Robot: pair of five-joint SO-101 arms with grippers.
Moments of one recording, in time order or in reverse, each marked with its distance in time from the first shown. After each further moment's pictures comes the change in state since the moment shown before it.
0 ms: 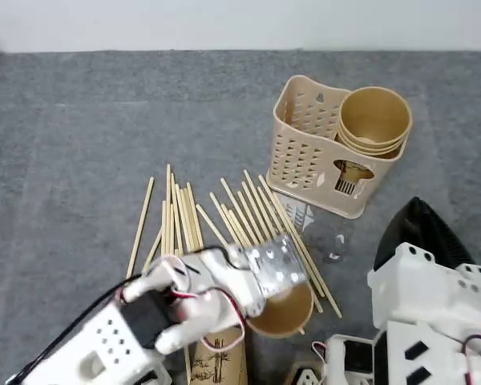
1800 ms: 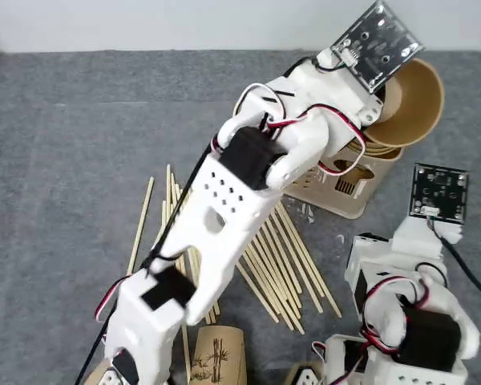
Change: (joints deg) left arm -7.6 84.4 -115.1 3.0 2.1; right arm 0.1 0.1 33.1 0.3 14.0
